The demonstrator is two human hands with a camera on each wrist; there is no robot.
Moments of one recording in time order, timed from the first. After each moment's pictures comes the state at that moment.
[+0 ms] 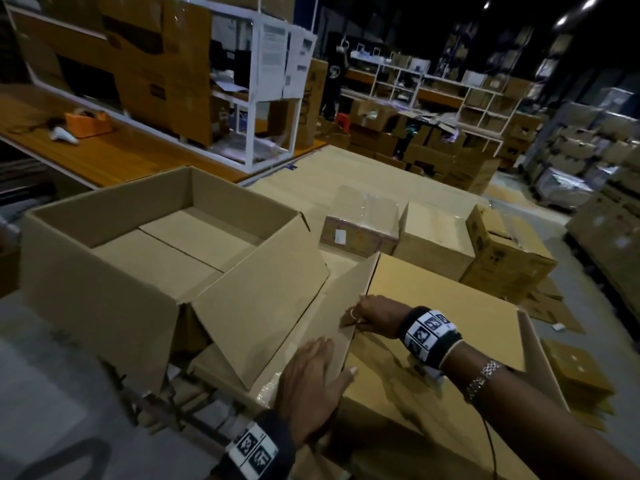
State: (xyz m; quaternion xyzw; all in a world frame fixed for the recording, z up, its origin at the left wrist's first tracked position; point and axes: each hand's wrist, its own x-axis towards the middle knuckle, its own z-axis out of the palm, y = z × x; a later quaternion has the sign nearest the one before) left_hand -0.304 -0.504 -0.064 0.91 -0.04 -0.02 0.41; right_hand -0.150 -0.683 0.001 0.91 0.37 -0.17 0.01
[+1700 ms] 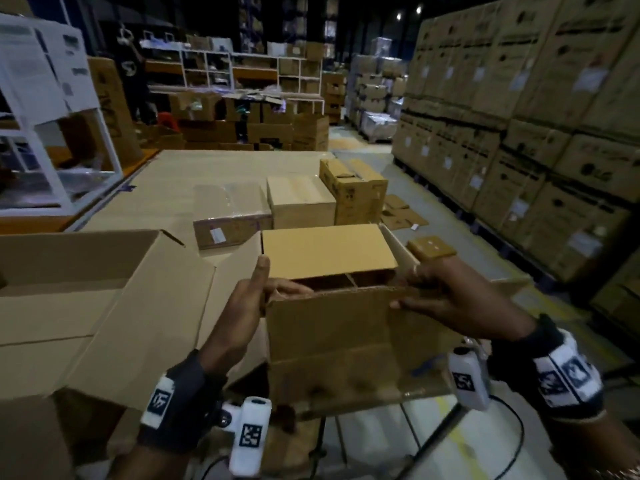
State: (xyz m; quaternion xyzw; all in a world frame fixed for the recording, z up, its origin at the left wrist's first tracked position) left_hand -0.289 -0.497 0.063 0.69 -0.29 -0.15 0.65; right_hand -0.455 -0.758 0.133 0.98 0.00 0.09 -0.20
